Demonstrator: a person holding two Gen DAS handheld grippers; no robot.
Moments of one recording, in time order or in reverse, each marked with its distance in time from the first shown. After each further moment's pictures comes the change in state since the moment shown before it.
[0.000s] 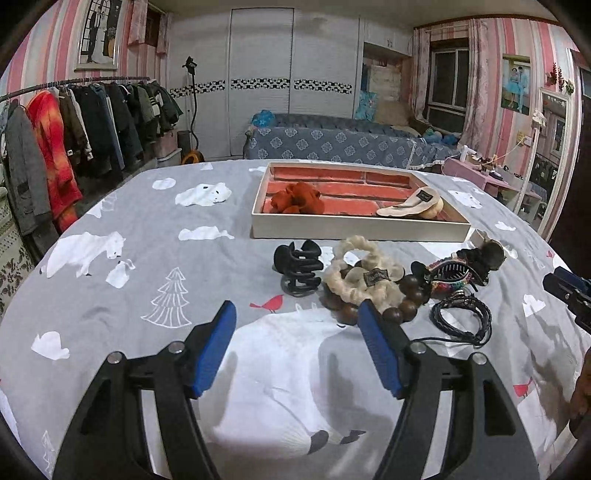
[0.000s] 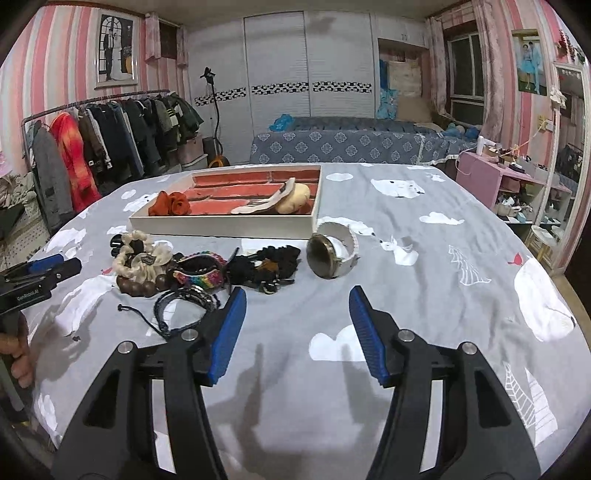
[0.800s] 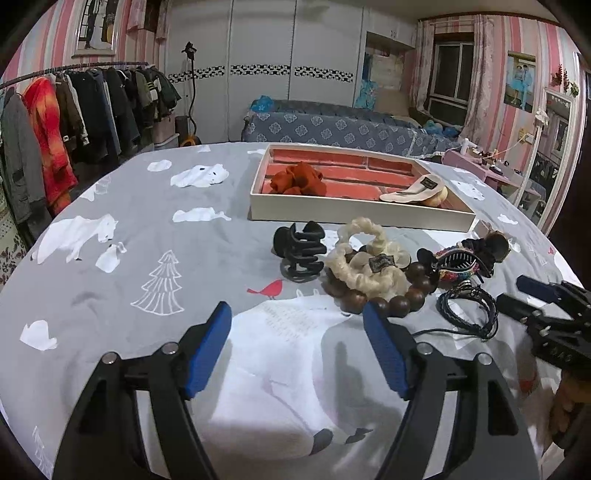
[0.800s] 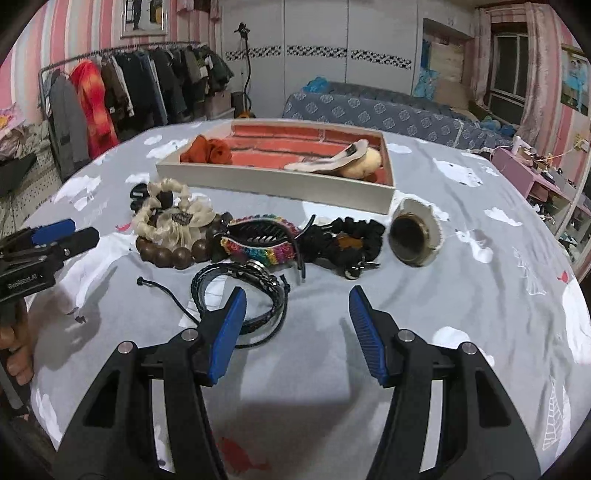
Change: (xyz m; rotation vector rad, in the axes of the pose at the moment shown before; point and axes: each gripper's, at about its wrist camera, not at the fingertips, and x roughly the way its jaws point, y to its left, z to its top) left arm 0.015 0.005 -0.004 -0.021 0.055 -0.021; right arm 0.055 0.062 -0.002 -0.133 0.179 0.054
